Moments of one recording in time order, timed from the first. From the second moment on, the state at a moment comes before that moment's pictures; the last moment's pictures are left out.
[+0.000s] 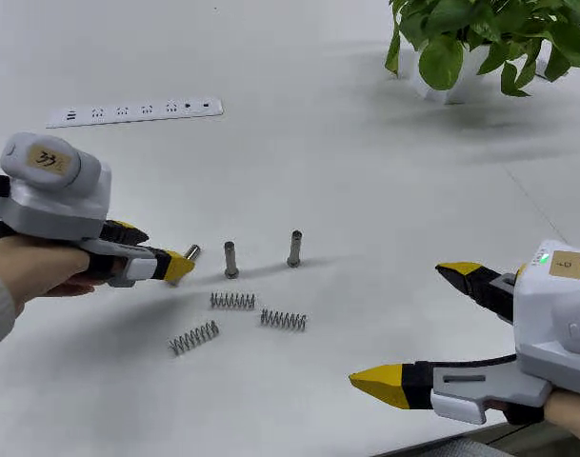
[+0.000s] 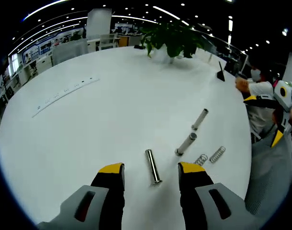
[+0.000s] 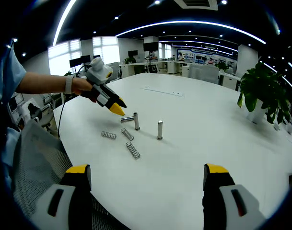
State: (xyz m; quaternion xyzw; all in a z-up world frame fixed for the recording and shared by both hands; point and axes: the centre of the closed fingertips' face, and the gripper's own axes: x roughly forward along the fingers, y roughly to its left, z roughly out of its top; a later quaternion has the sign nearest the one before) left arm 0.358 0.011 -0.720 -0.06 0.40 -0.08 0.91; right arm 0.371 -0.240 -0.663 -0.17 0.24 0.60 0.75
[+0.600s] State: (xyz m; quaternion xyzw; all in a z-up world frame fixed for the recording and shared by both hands) left arm 0.376 0.005 -0.749 -0.01 0.47 -0.08 0.88; right arm 0.367 -0.240 -0.663 -0.16 0.24 0.60 0.74
